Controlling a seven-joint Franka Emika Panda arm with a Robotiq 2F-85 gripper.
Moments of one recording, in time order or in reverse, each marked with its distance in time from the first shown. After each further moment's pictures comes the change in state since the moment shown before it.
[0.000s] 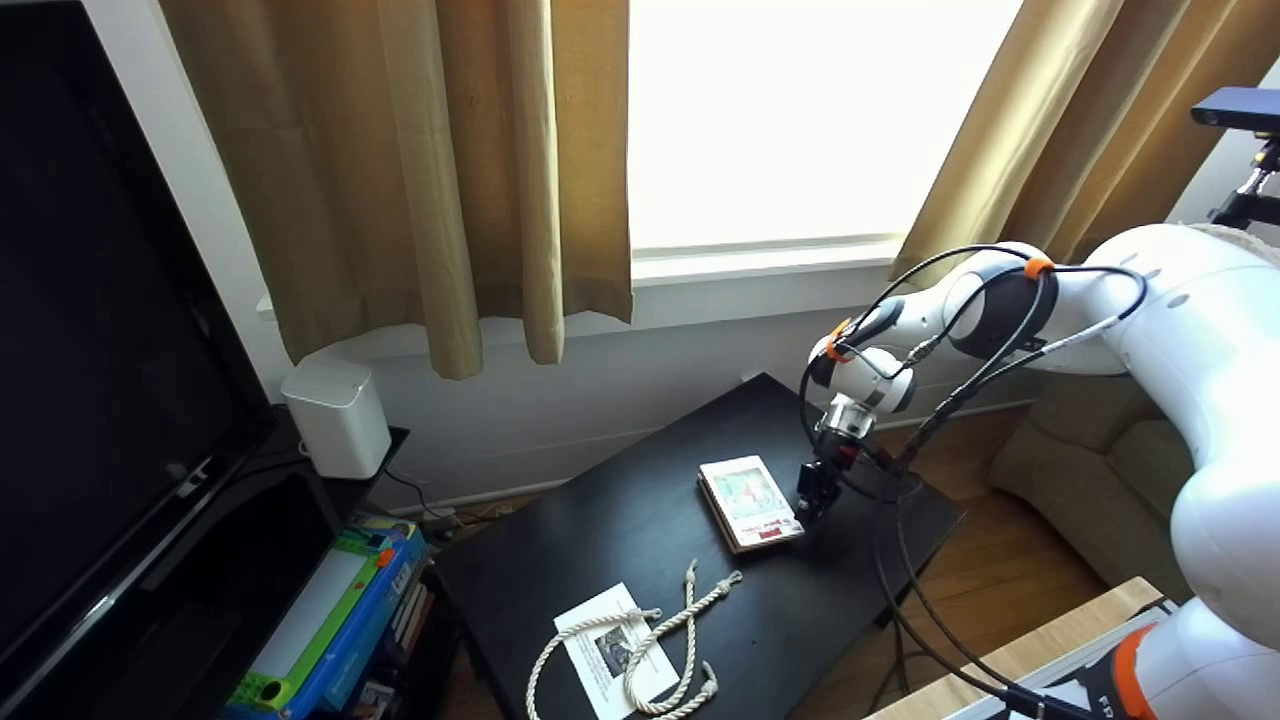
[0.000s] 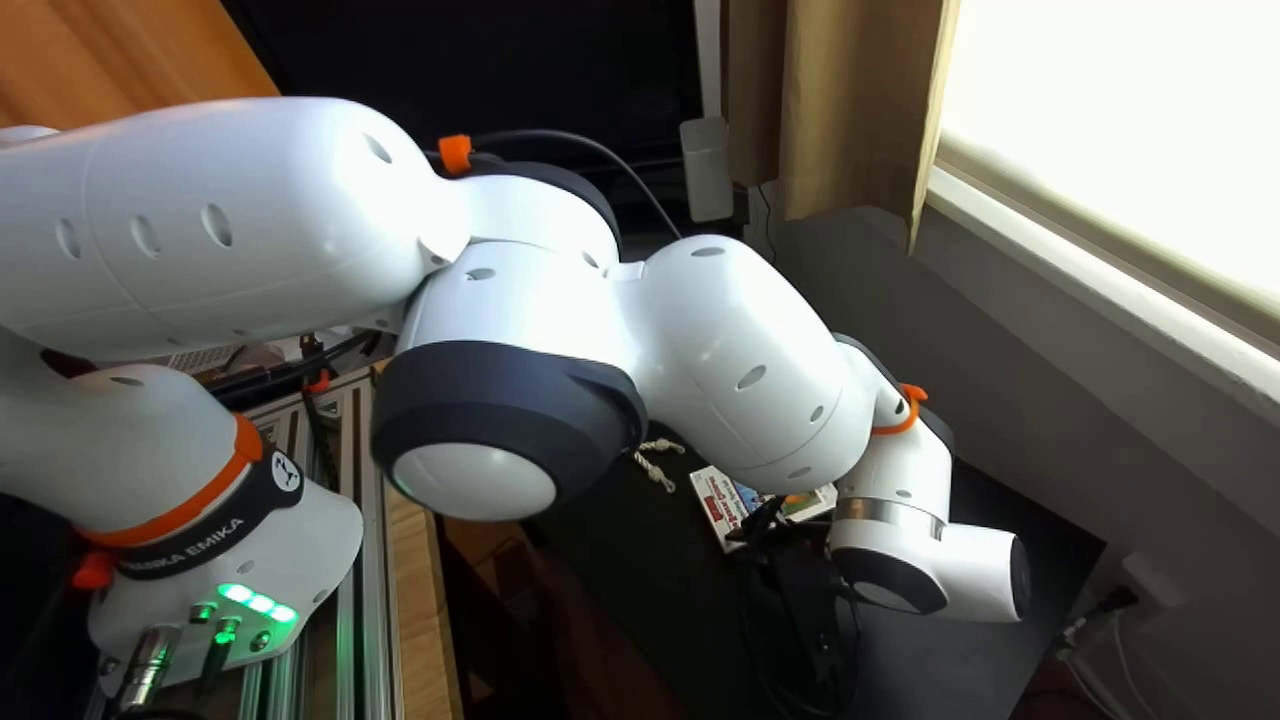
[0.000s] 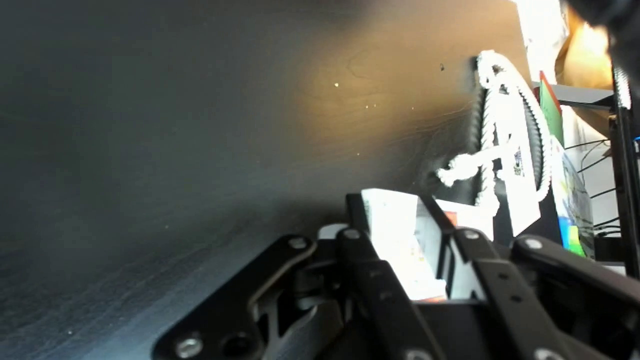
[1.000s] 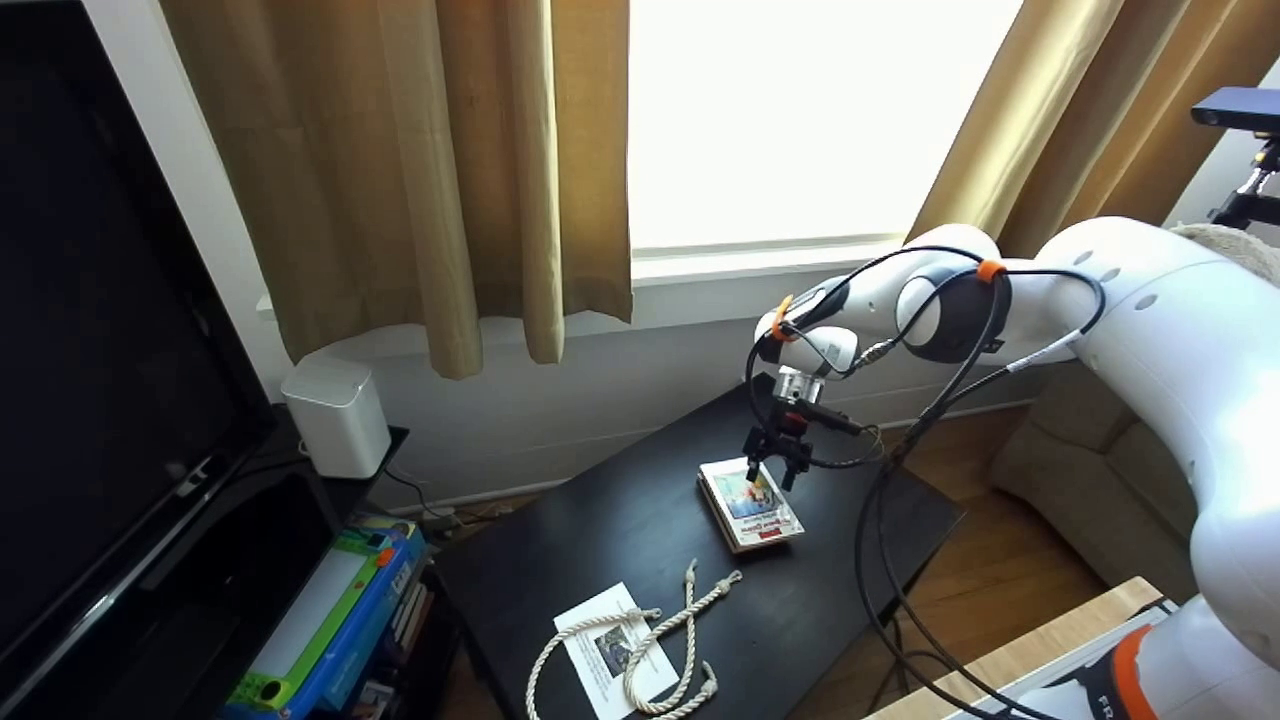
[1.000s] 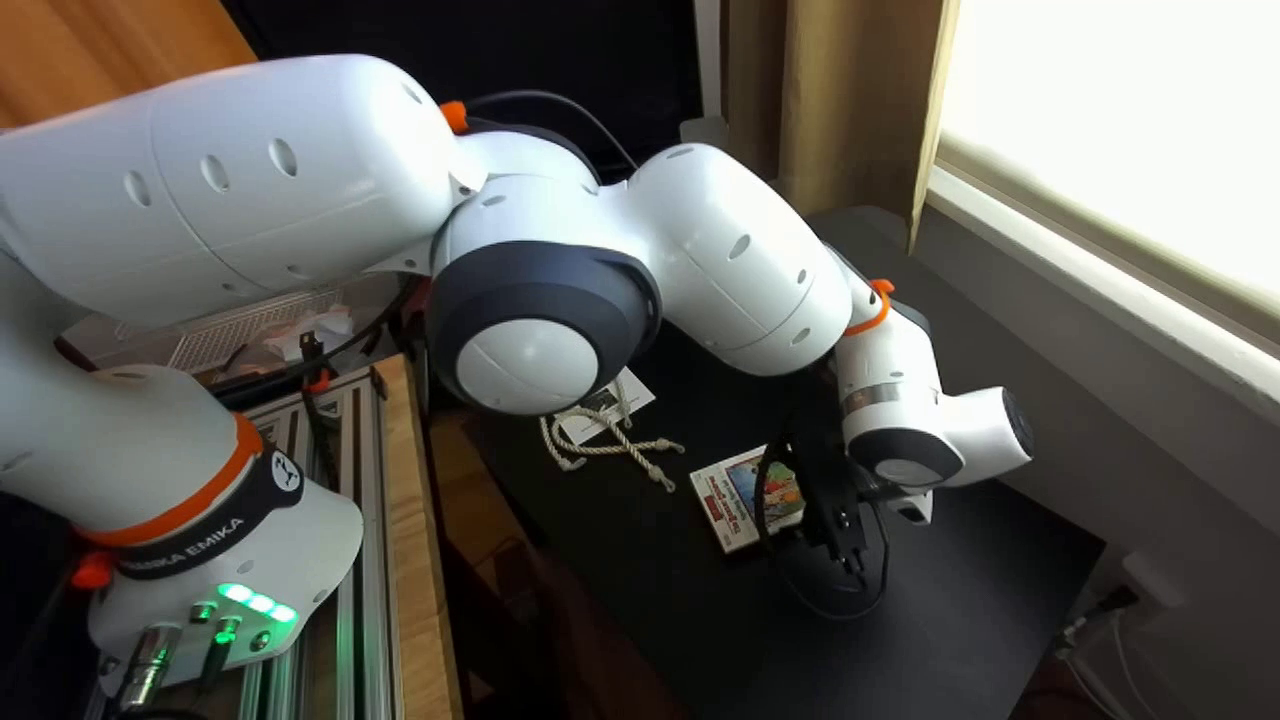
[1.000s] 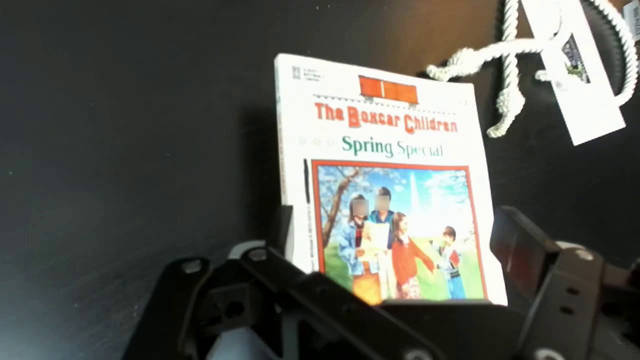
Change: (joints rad) arm 0.195 -0.017 -0.034 0.115 -0.037 0.047 0.408
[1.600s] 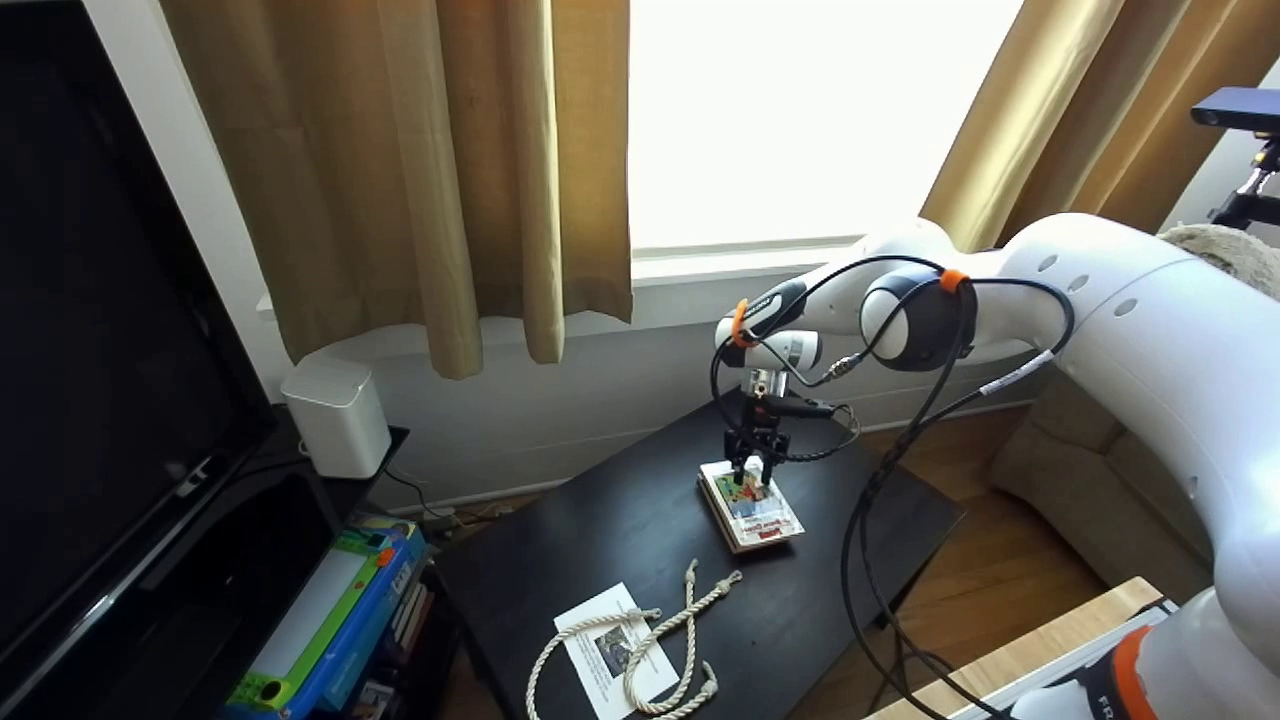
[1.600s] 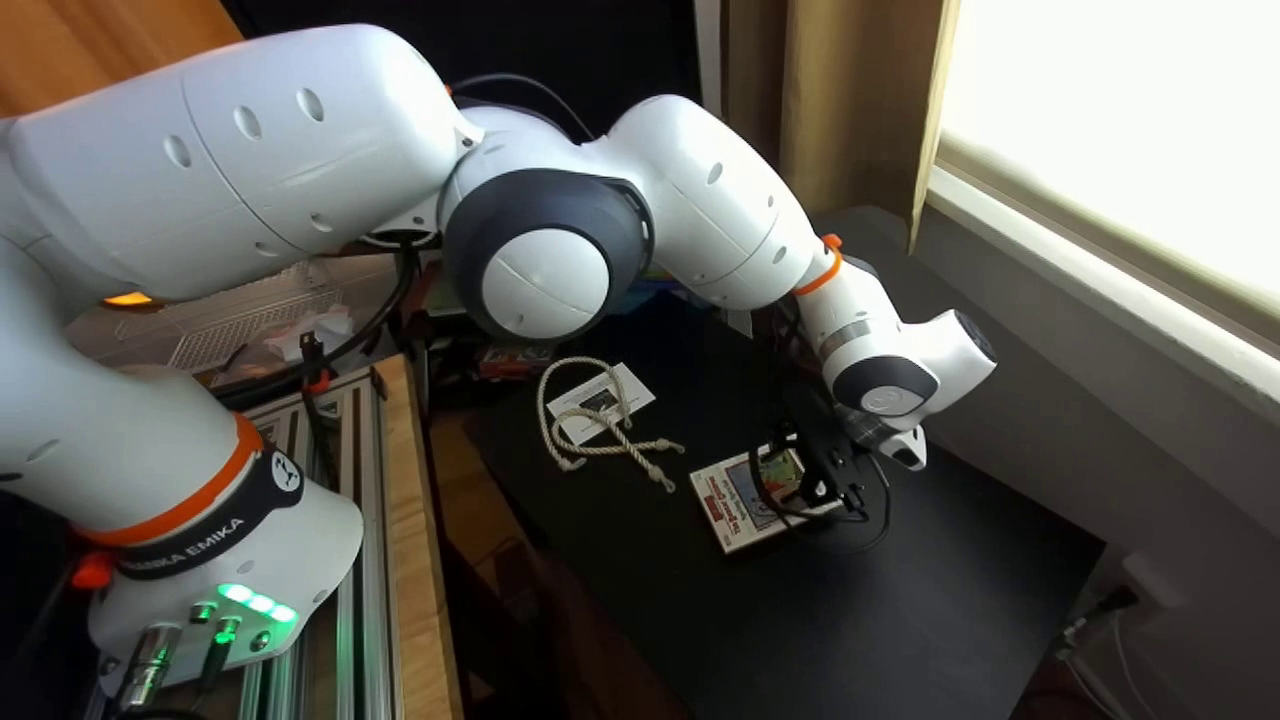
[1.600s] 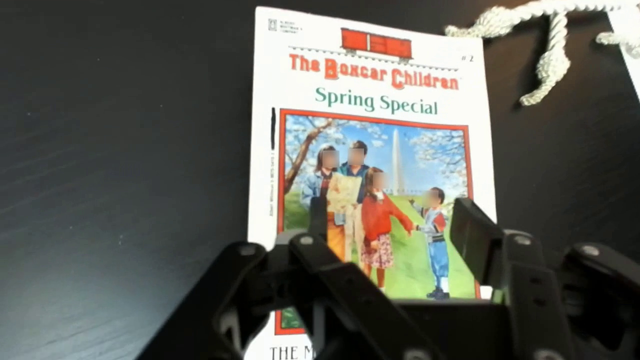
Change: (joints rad) arm 0.161 -0.018 -0.078 0.009 -0.049 0.066 0.137
